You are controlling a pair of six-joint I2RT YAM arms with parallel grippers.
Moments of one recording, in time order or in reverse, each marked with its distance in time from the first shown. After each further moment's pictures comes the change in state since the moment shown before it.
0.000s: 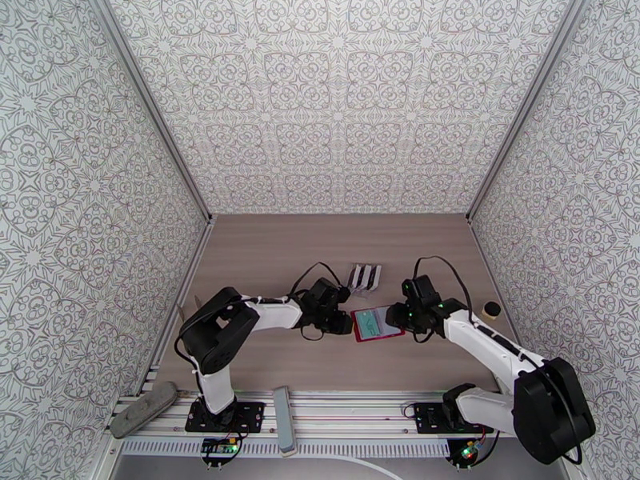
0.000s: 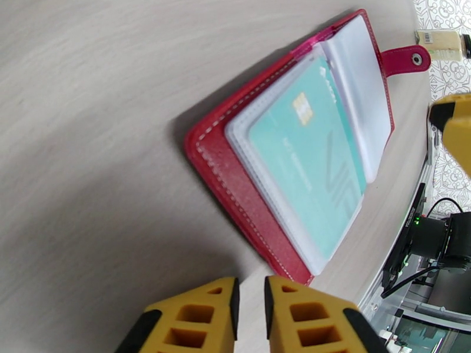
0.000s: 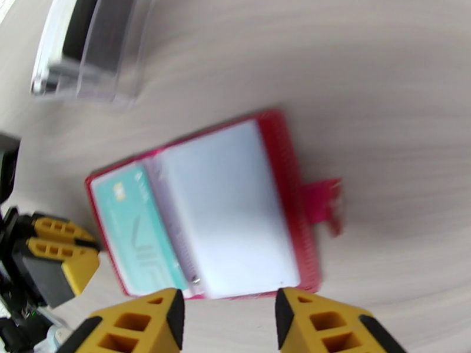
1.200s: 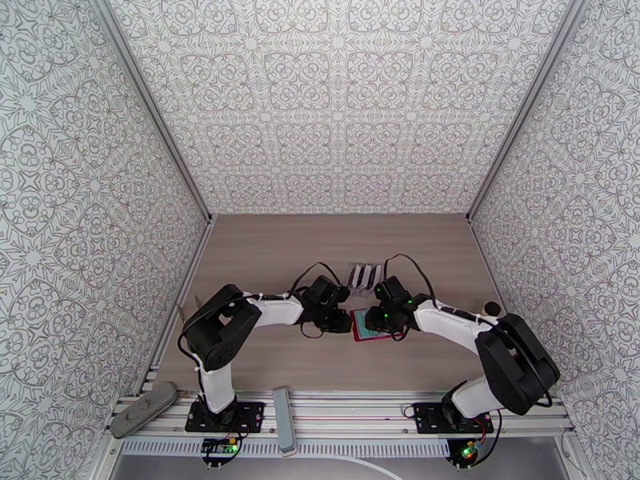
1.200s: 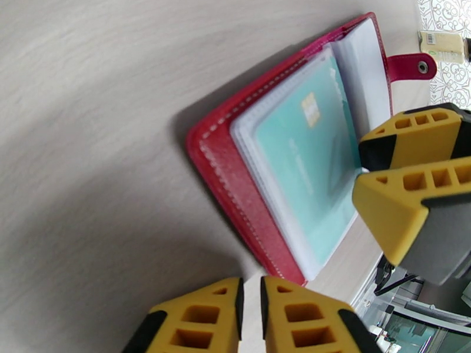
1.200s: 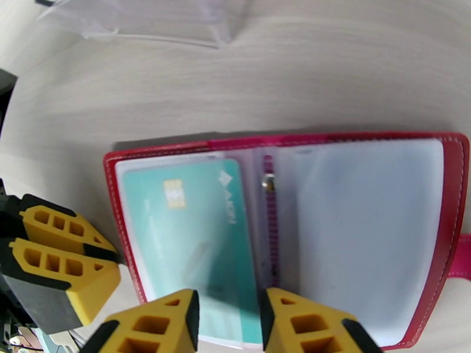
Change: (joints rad) left arm 0.017 0.019 0.025 -0.036 0.035 0.000; right arm 0.188 0.275 0.081 0.135 0.003 0.019
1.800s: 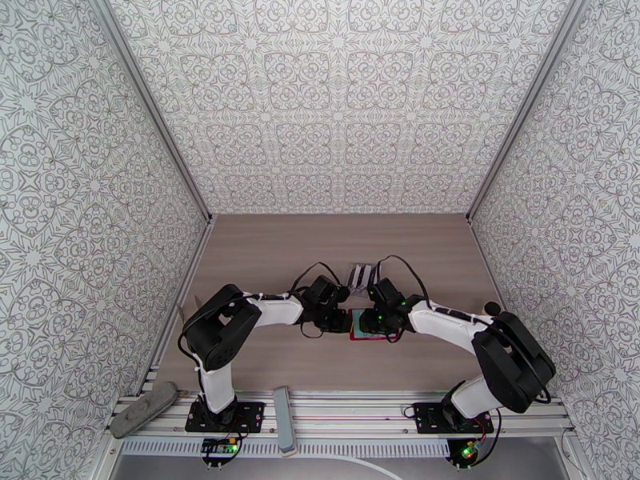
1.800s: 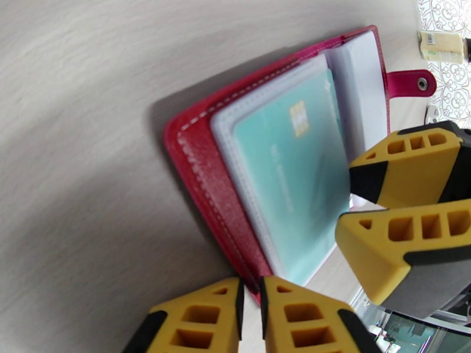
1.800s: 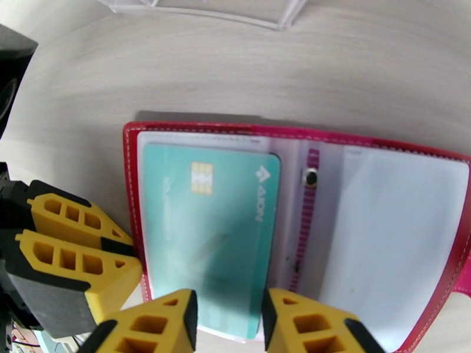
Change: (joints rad) left arm 0.003 0.000 0.000 0.000 0.003 0.000; right arm 0.055 0.018 0.030 -0.012 0.031 0.024
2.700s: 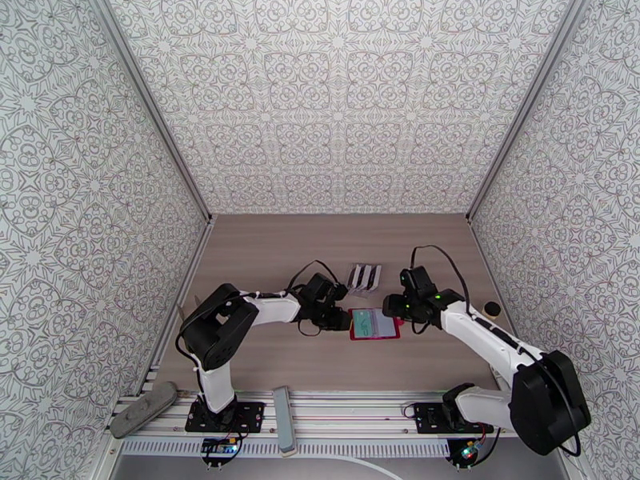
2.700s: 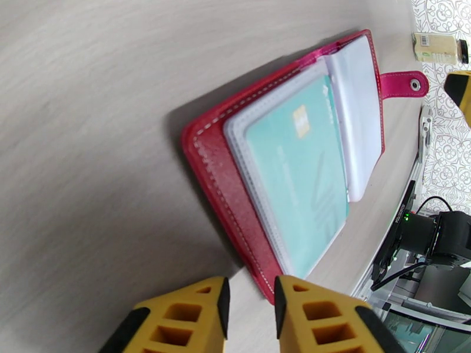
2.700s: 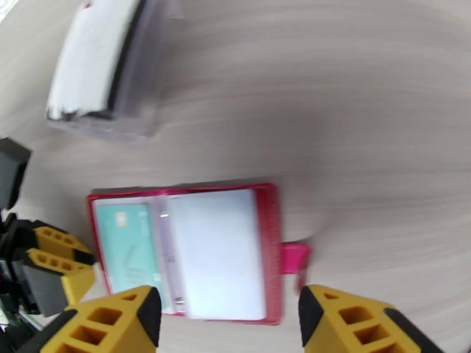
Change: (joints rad) left arm 0.032 -0.010 -0.002 -0.013 0.029 0.027; right arm -0.250 -0.242 -0.011 -0.177 0.116 -0.116
